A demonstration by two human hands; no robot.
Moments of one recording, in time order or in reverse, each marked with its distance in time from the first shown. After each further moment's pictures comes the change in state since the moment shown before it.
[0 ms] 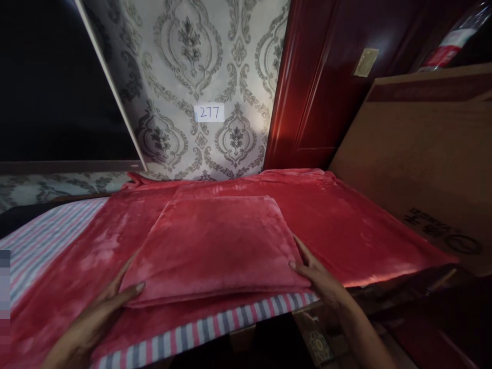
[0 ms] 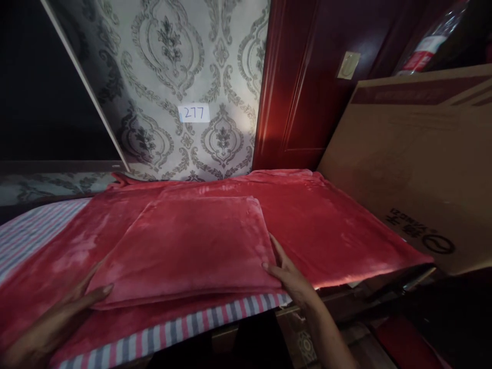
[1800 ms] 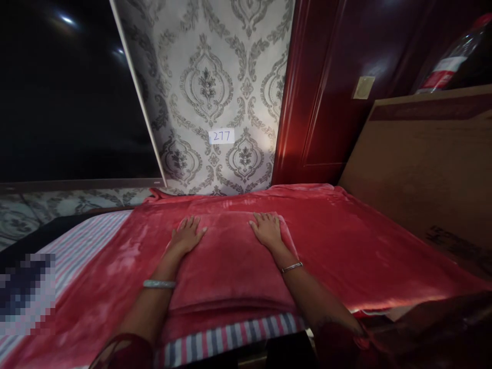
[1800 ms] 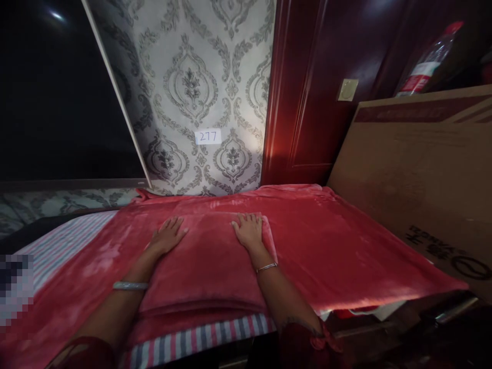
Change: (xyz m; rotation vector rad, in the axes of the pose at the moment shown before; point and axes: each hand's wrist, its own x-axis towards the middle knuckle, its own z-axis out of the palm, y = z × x) left_hand 0.115 0.069 0.097 1.210 -0.103 0.464; right_hand 0.159 -0.049 0.097 -1.332 0.246 -0.234
